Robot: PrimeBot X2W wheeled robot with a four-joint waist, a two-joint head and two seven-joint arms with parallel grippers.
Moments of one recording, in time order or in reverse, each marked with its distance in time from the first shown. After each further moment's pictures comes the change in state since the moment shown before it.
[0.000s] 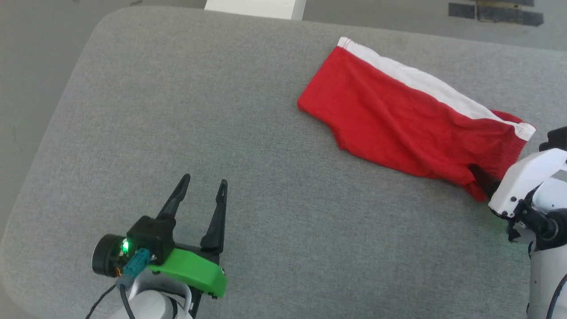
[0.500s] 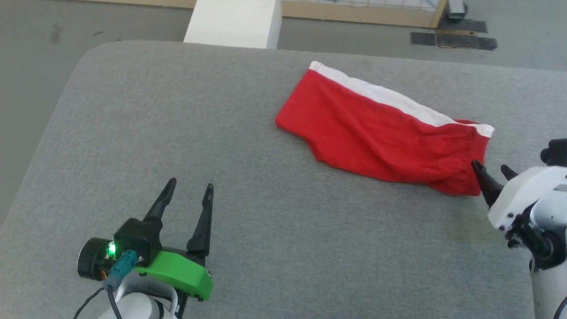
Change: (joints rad) left arm 0.016 0.045 0.016 0.011 -0.015 -0.008 0.000; right arm 0.105 -0.087 0.155 -0.068 0.055 0.000 -0.267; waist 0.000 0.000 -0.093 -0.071
